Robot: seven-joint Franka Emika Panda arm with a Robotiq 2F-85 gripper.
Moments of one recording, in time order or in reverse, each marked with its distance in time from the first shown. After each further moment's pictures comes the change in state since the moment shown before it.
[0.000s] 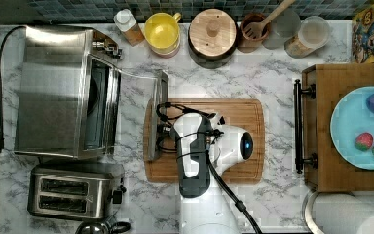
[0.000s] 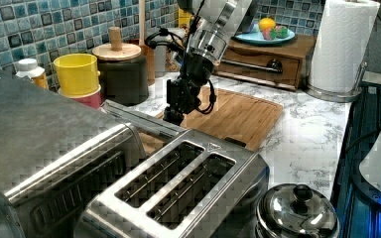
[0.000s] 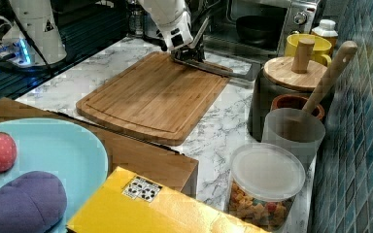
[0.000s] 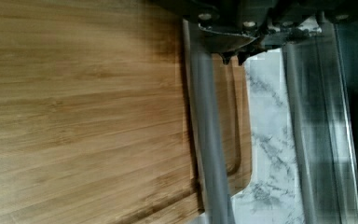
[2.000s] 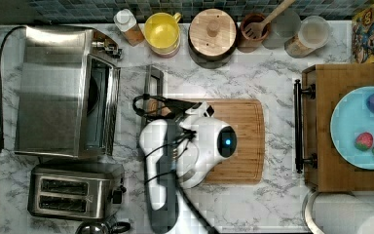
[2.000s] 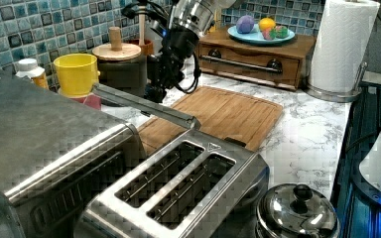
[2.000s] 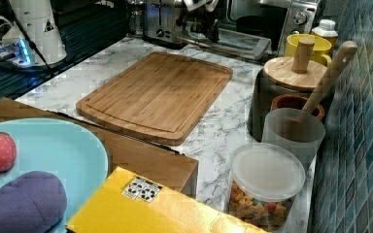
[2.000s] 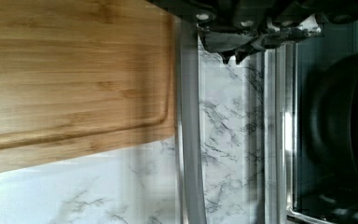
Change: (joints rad) arm 0.038 -0.153 0.093 0.021 -0.206 0.134 0.261
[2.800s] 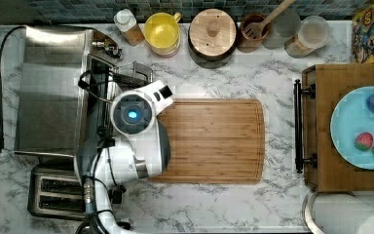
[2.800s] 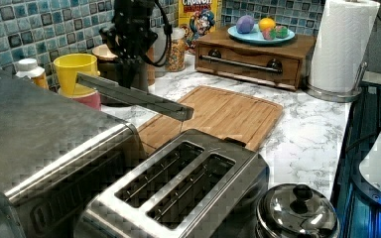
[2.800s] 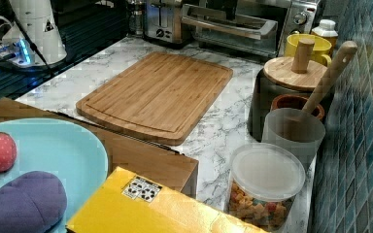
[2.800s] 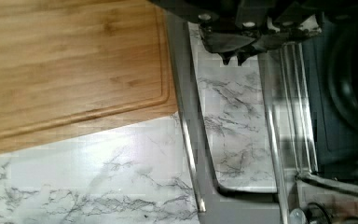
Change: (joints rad) arm 0.047 -0.002 0.111 0.256 -0.917 -0.135 1.054
